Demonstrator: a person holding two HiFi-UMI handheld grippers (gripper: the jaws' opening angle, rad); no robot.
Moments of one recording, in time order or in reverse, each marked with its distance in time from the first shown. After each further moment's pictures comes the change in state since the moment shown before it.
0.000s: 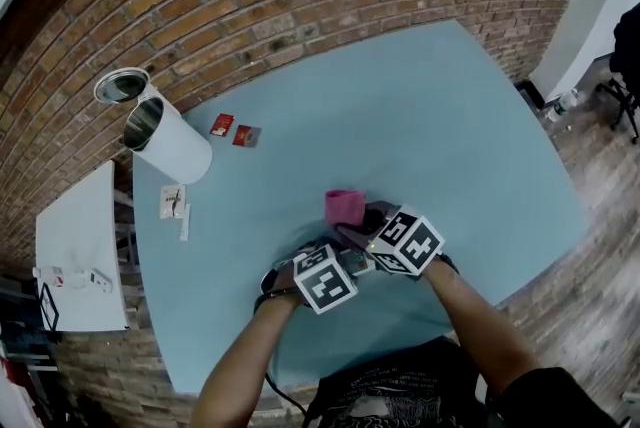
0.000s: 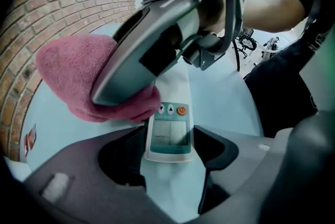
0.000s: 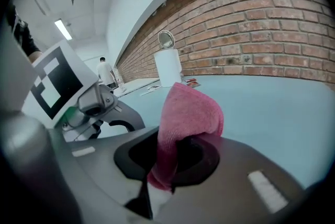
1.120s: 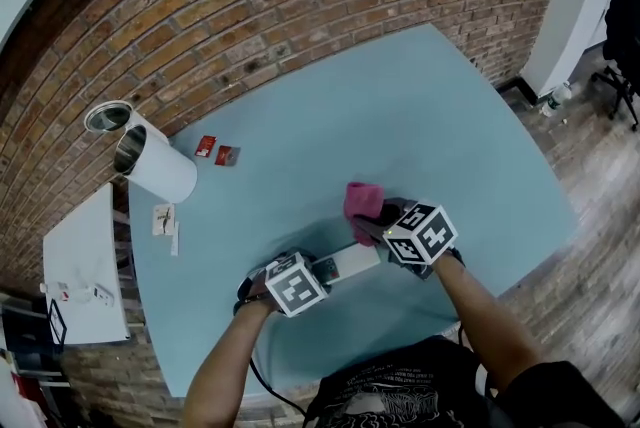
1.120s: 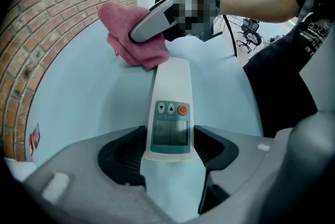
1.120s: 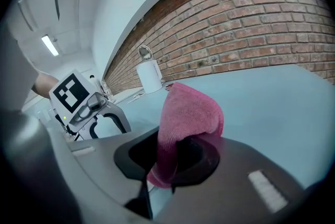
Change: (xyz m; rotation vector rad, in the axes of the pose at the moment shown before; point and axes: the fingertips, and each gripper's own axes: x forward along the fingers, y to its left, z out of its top) left arm 0.001 0.003 -0.004 -0.023 0.107 0.012; right arm -0.072 -0.071 -0.029 0.166 -0.080 -0.082
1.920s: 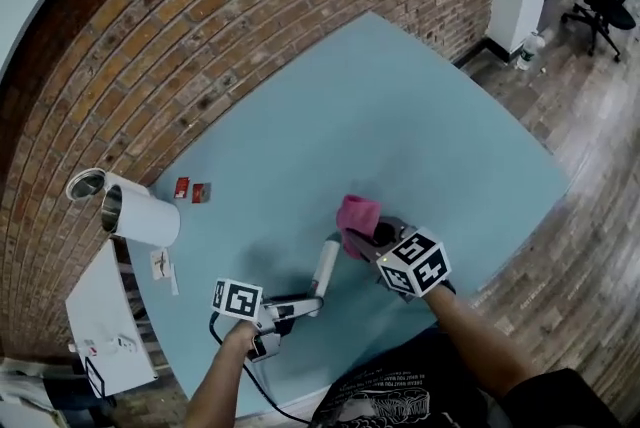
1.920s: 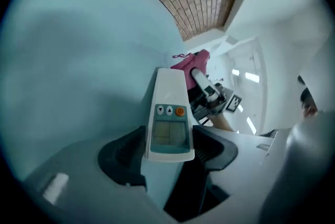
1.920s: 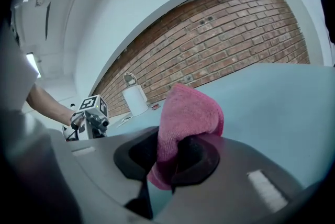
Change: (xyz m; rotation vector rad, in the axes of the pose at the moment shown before) left arm -0.031 -0.040 0.027 -0.953 -0.452 -0.712; right arm -0.057 -0.010 -0.019 0.193 -0.289 -0.163
